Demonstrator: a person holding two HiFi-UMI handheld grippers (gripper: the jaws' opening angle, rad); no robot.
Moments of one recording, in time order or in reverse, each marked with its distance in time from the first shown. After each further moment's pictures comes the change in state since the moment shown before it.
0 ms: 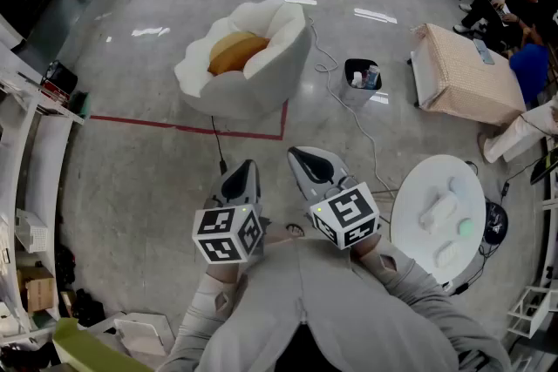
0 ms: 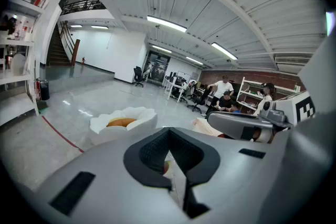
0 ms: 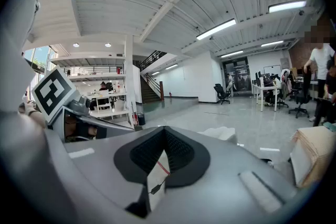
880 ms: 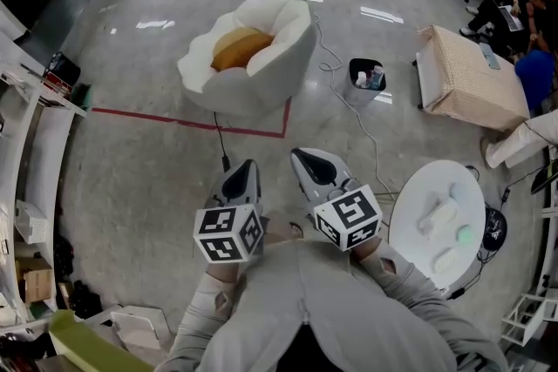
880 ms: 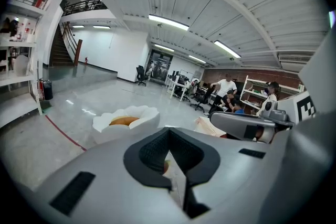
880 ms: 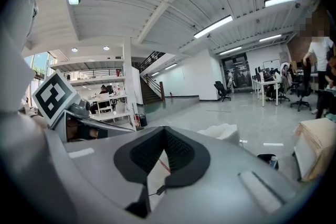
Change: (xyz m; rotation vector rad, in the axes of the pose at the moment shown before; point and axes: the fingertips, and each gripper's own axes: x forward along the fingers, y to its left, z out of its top) left arm 0.007 -0.001 -0.002 -0.005 0.011 0.032; right arm -0.001 -0.010 -0.002 0.051 -0.005 0.020
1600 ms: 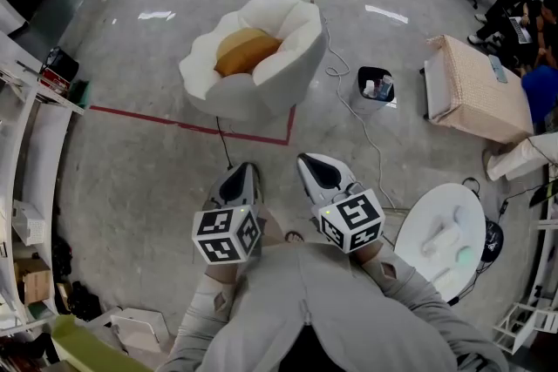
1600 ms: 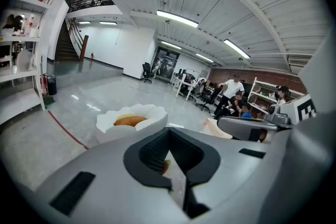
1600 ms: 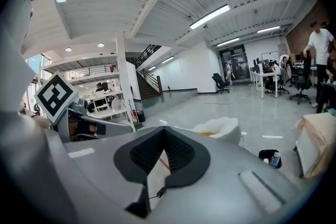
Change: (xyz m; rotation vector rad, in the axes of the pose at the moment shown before) left arm 0.055 0.060 0.024 -0.055 0.027 0.049; right arm 0.070 -0.039 -0.004 0.044 0.076 -0.010
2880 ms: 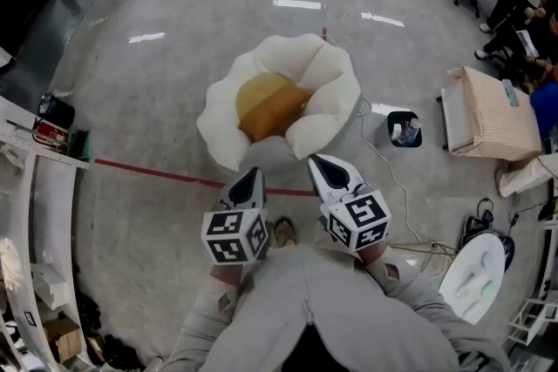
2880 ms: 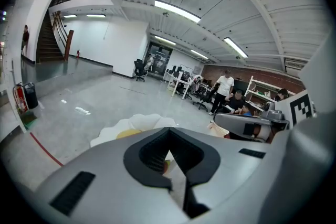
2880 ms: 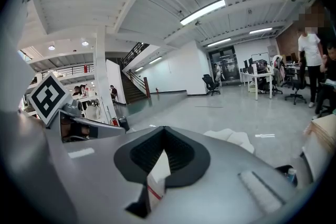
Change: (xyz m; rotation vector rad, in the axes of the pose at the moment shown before) left arm 0.195 0.182 0.198 0.061 0.059 -0.109; right arm 0.294 -0.082 0.126 0.050 -0.020 -0.135
